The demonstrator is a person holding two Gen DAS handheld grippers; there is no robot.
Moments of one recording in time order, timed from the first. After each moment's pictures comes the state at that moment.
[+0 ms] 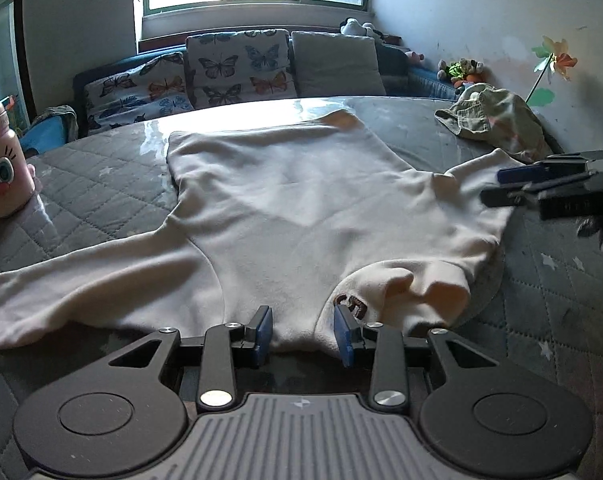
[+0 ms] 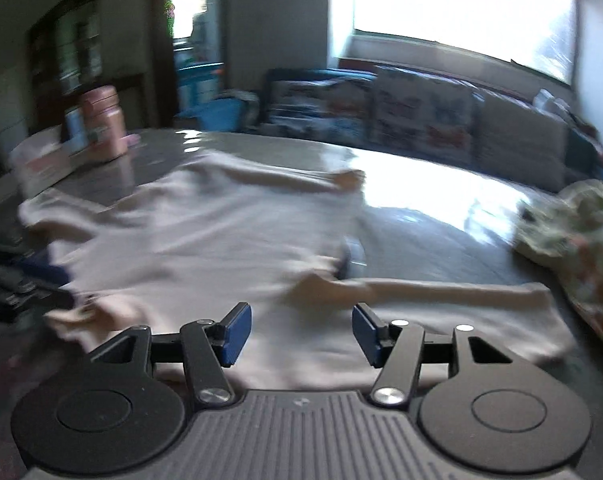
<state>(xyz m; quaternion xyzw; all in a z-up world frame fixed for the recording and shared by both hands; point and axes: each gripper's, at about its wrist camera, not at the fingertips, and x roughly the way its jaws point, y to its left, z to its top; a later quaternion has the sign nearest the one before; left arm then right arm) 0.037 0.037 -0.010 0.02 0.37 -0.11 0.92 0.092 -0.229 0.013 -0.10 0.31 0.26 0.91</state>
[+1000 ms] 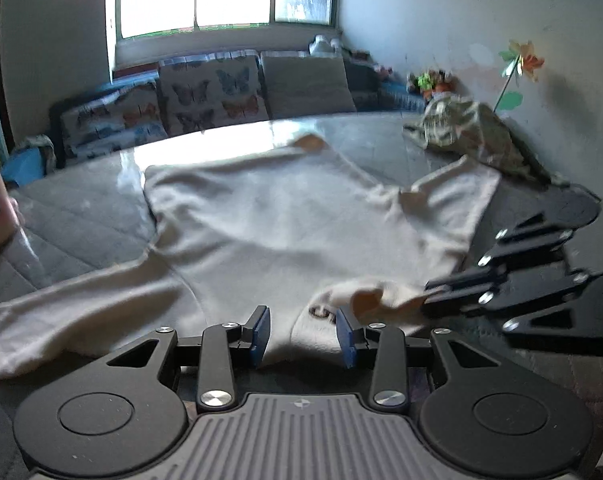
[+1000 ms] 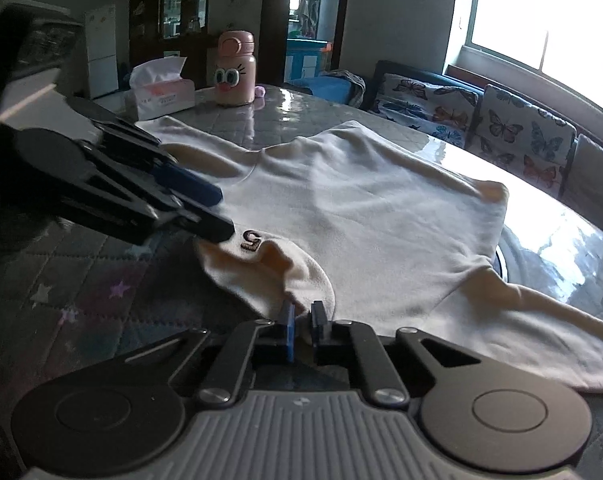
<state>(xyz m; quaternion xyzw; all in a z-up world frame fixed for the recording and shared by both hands) 0.033 0.030 -0.006 0.04 0.35 -0.16 0.92 0.020 -0.161 0.000 -0.18 0.31 0.37 0.86</state>
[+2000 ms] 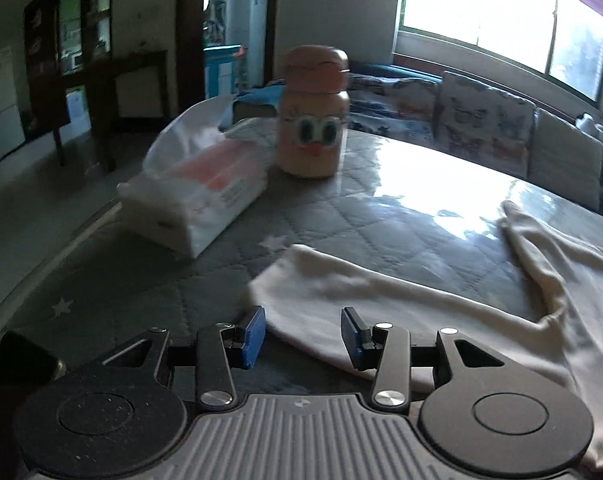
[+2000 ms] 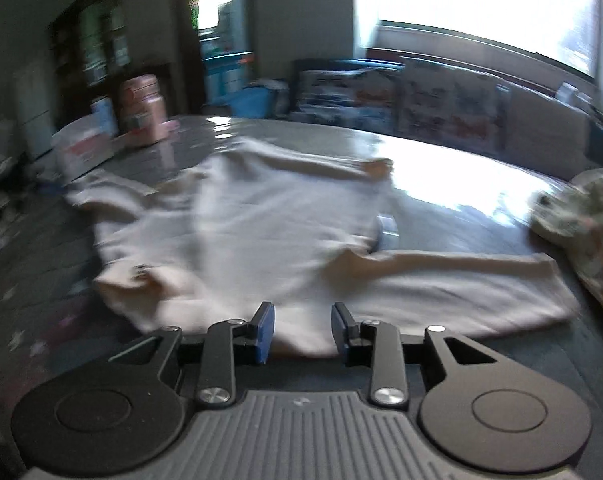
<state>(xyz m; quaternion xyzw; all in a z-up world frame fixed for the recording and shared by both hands) 0.051 0.224 -0.003 -0.12 0.33 0.22 0.91 0.053 -0.240 0.029 -0.09 0.33 0.30 0.89</state>
